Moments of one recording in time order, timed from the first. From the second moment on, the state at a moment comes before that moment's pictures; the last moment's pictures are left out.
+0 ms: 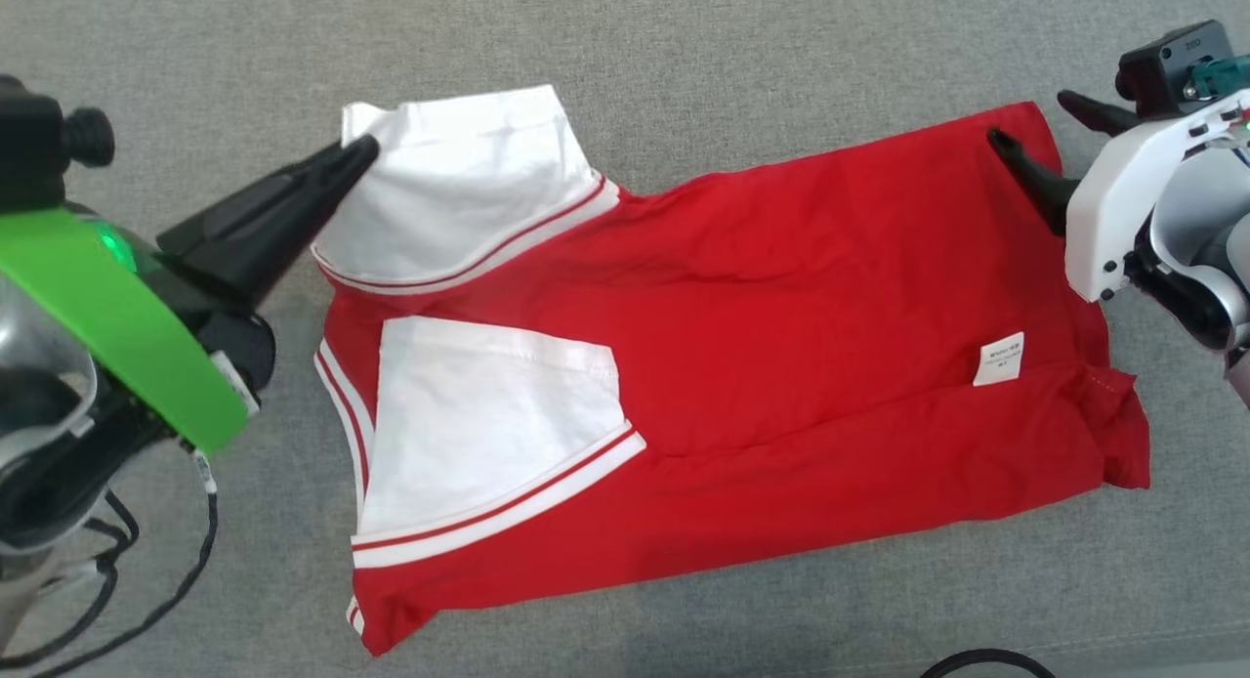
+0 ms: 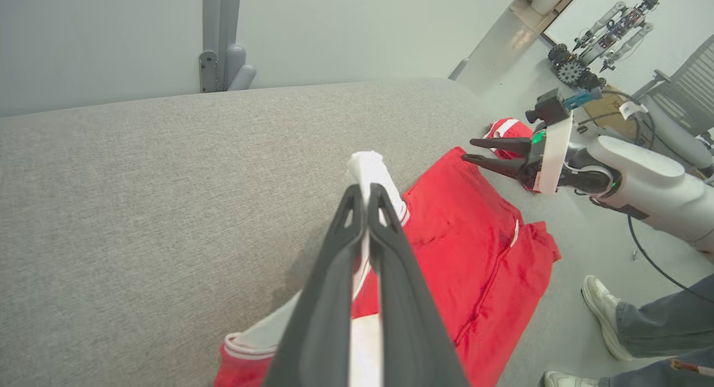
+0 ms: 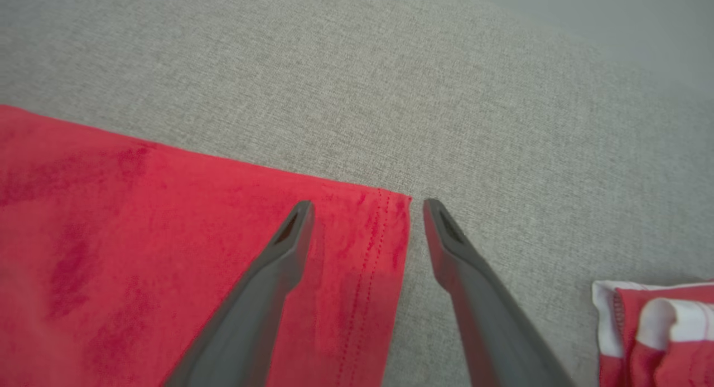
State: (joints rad) left arm -0.61 0.77 -0.47 -0.36 -1.25 -0.01 0.39; right arm -0.83 -0.64 0.61 0.41 0.66 0.13 0.29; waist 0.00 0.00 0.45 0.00
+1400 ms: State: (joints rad) left arm -0.36 0.65 -0.51 0.12 -0.95 0.10 -0.20; right arm -0.24 -0.57 0.22 0.16 0.46 0.13 -0.14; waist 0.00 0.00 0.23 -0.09
